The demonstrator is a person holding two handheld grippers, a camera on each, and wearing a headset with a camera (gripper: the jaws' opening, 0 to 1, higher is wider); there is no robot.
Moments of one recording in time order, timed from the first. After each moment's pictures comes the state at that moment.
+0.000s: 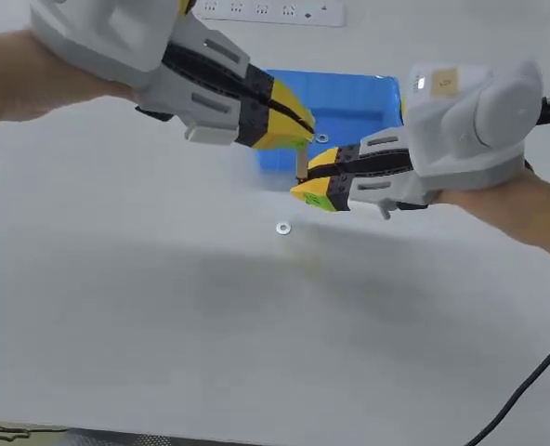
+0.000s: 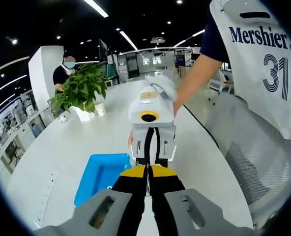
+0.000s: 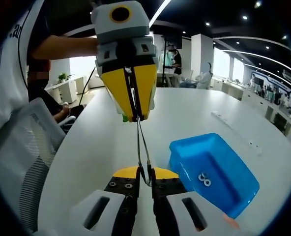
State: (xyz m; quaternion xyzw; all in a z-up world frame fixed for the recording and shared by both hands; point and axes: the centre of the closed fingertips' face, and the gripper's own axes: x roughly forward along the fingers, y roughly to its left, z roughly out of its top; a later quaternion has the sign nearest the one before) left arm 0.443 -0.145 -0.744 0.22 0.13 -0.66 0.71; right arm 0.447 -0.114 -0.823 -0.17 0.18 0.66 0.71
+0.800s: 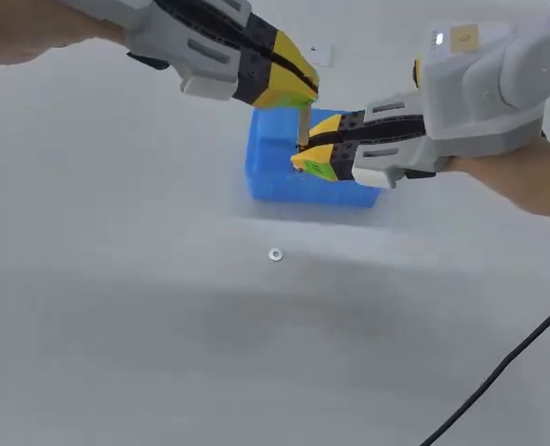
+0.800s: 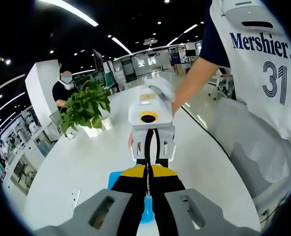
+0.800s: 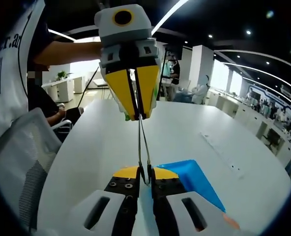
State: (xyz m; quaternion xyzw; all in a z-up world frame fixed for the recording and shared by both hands) left arm 0.461 -0.148 -0.683 0.27 0.08 -0.66 0.70; right arm 0.475 -0.113 -0.762 -0.20 0.13 0.65 0.72
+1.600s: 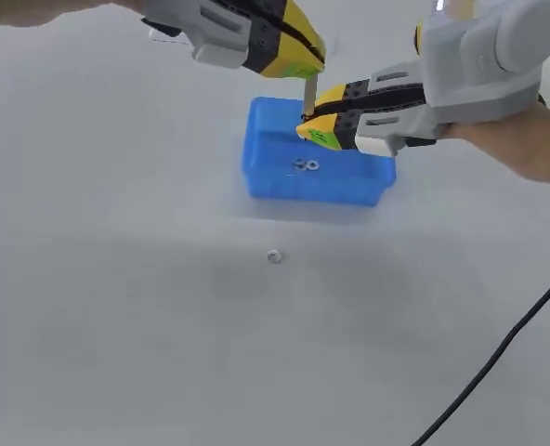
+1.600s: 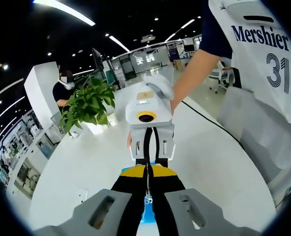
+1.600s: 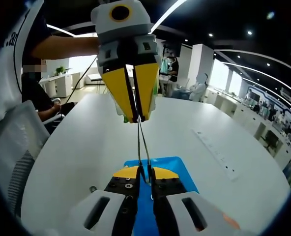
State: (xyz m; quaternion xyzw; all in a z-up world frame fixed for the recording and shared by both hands) left arm 0.506 -0.145 -0.710 0.29 0.08 -0.65 0.70; right arm 0.522 -0.109 -0.787 -0.21 0.13 0.64 0.72
